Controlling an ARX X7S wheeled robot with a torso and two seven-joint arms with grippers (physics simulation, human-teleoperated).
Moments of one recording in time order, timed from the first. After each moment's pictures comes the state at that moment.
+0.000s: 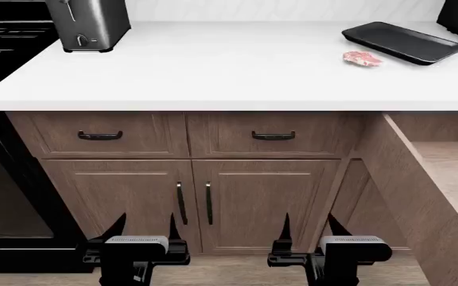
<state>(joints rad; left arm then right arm) 0.00 0.00 0.00 0.00 0.00 0.00 0.00 0.00 0.00 0.00 0.00 0.00 0.00 0.00</state>
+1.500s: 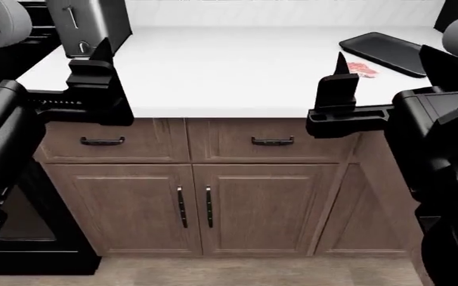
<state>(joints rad) -1.21 -0.88 0.37 0.78 -1.85 -0.78 -1.31 1.24 0.78 -0.46 -0.75 1.80 0.89 1.45</state>
